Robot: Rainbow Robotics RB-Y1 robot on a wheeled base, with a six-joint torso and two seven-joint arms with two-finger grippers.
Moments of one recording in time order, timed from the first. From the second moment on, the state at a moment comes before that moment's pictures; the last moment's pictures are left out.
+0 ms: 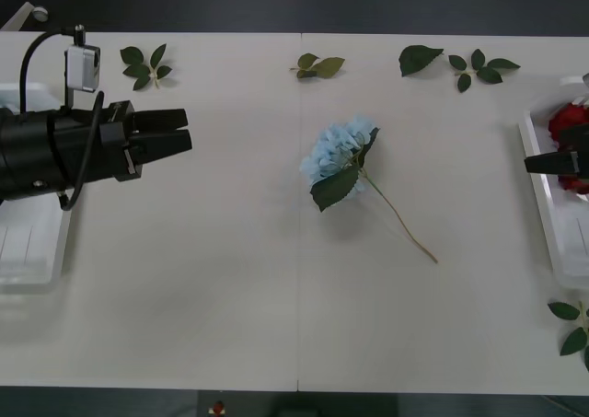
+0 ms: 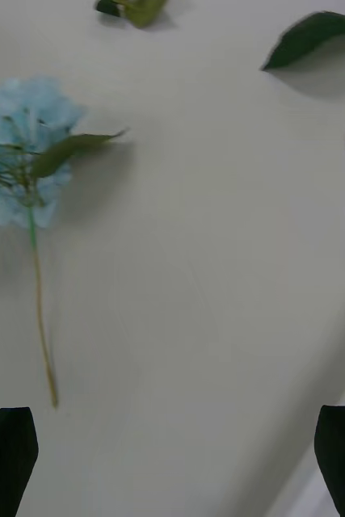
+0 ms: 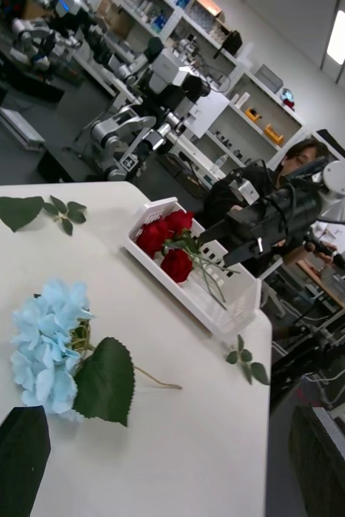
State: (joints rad) right arm -0.34 -1.44 0.43 -1.59 -2.04 0.76 2.34; left arm -0.29 0.85 -0.16 -1.64 2.31 1.01 -2.54
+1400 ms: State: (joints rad) right arm -0.96 -0.83 0.99 -1.50 -1.08 1.09 1.61; left arm 0.03 0.45 0.20 -1.96 1.70 1.30 -2.30
